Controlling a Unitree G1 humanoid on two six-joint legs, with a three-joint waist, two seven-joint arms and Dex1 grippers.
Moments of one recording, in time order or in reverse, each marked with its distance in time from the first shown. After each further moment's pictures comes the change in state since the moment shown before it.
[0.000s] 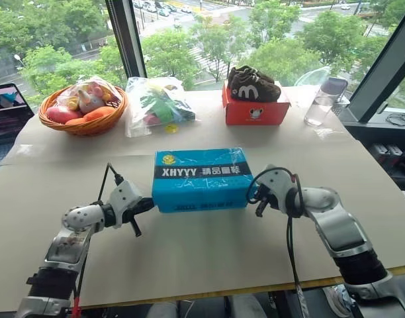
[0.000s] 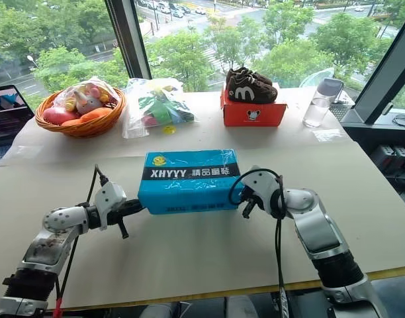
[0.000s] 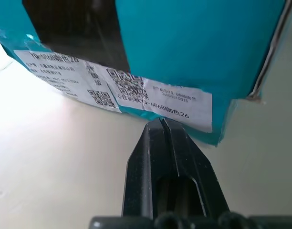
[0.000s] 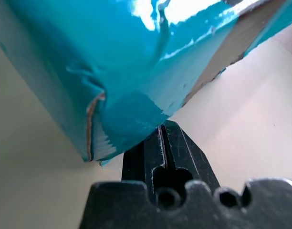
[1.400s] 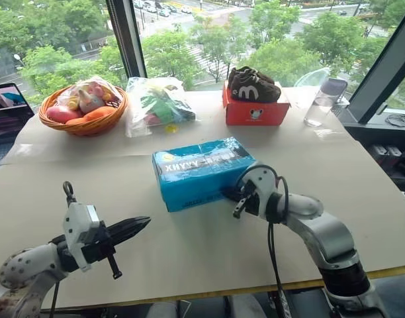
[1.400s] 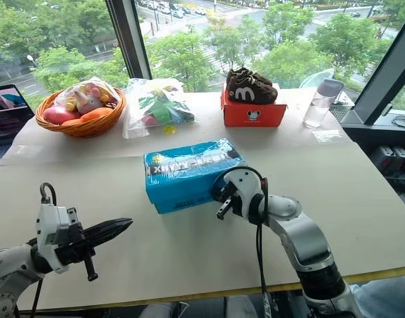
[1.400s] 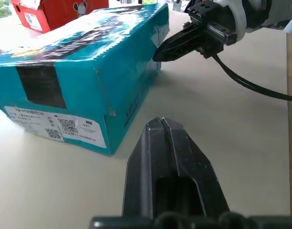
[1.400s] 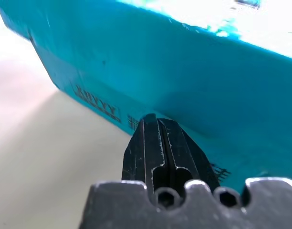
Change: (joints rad) left arm 0.513 0.060 0.330 -0.673 -0.467 0.248 0.062; right arm -0.005 0.223 -0.045 -0.209 0.296 0.204 -0.187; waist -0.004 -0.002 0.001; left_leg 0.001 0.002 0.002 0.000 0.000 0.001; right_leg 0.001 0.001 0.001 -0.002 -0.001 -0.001
